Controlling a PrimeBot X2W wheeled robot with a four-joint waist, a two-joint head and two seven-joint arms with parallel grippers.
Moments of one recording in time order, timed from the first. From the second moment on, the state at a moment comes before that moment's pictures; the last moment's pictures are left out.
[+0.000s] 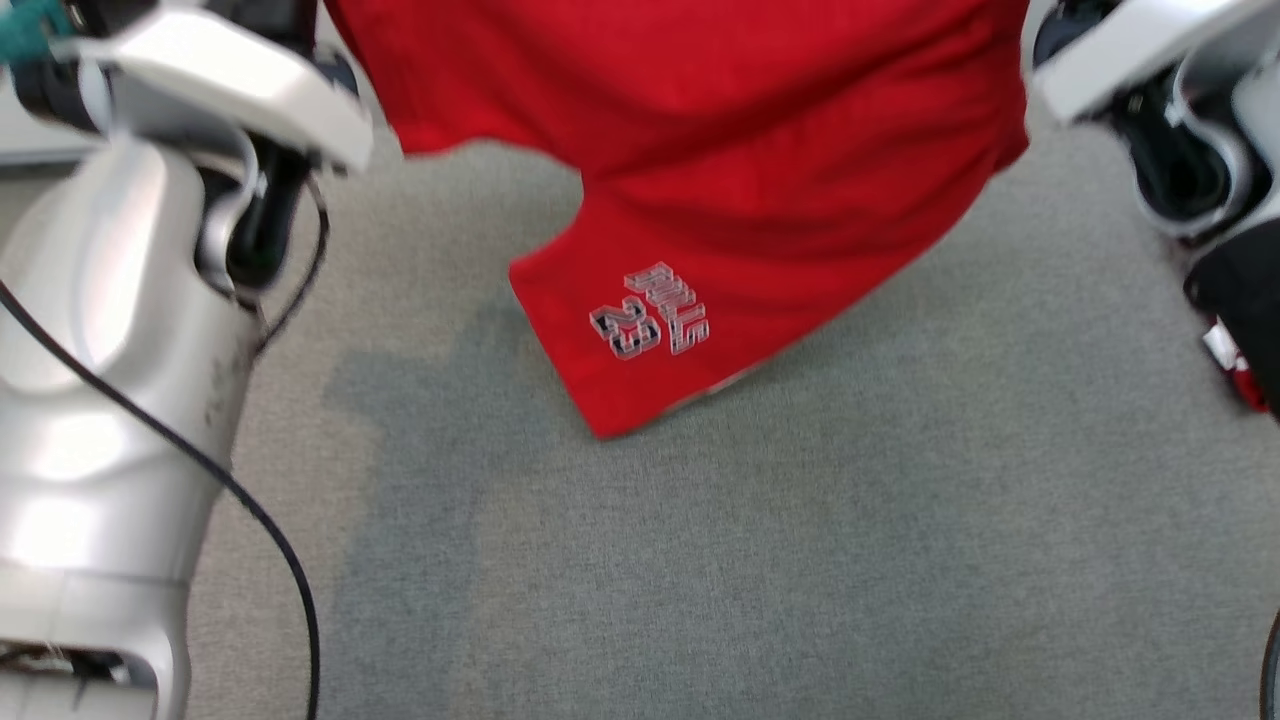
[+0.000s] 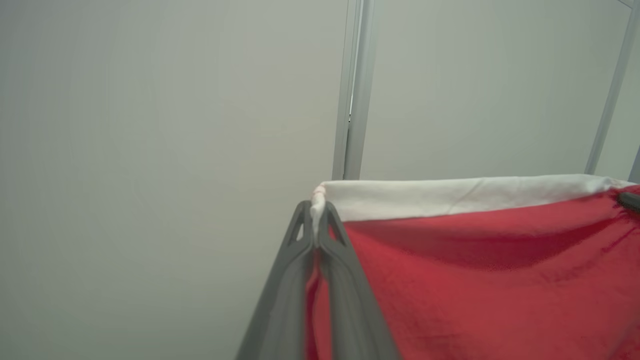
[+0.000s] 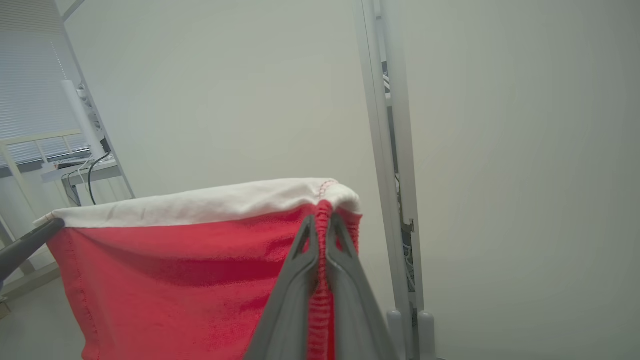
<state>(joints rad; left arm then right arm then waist) -0.99 0.21 -0.32 0.56 -0.59 -0.09 -0.10 -1.20 -0.37 0.74 0.66 1.05 0.13 -0.13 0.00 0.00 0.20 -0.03</state>
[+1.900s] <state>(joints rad) -0.79 0.13 -0.29 0.58 -0.44 -0.13 -0.26 -0.85 -0.39 0.79 0.41 0.98 0.13 -0.26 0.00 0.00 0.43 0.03</state>
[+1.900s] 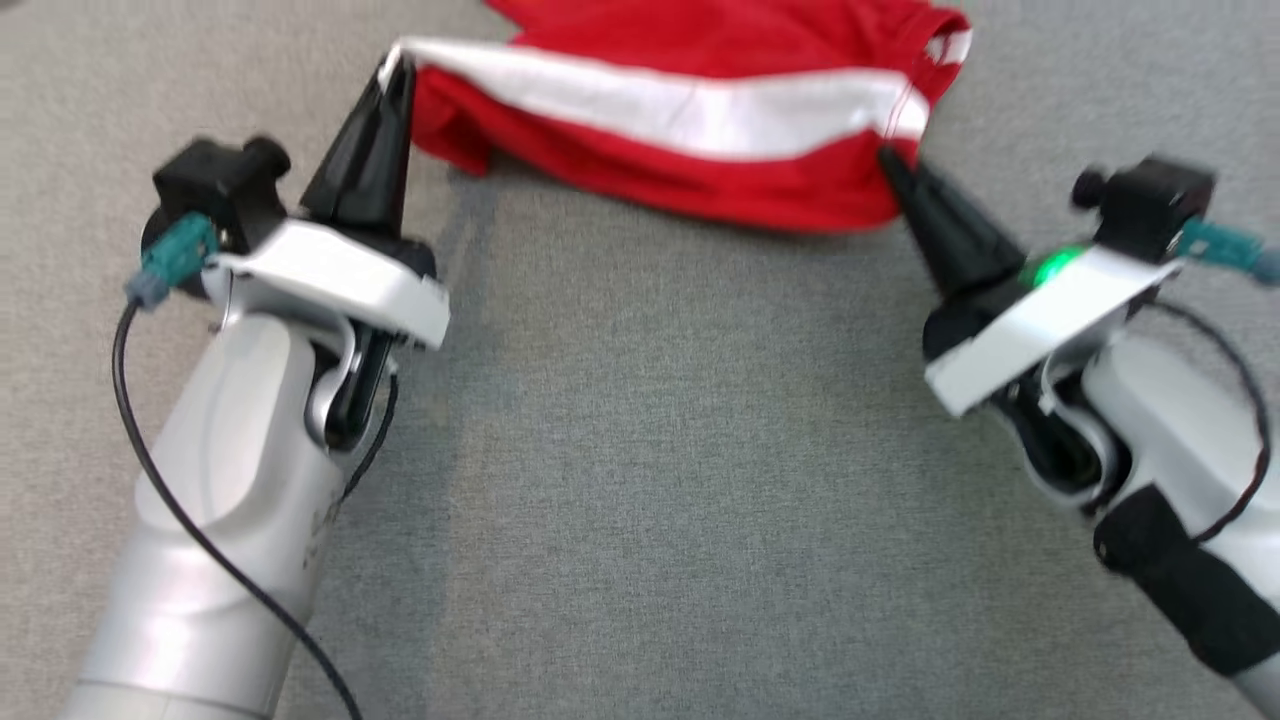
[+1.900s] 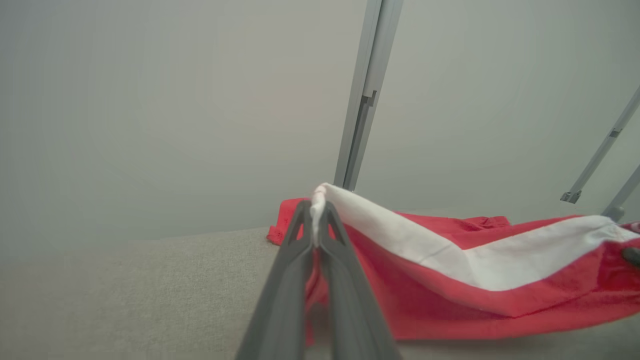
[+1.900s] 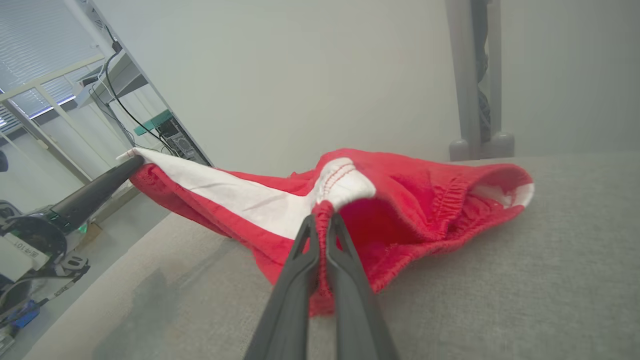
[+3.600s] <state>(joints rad) -0.24 0.44 -0.57 0.36 -0.35 -0.13 -0.26 -0.51 -0.59 1.27 0.31 0.91 0.13 -0.26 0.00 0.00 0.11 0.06</state>
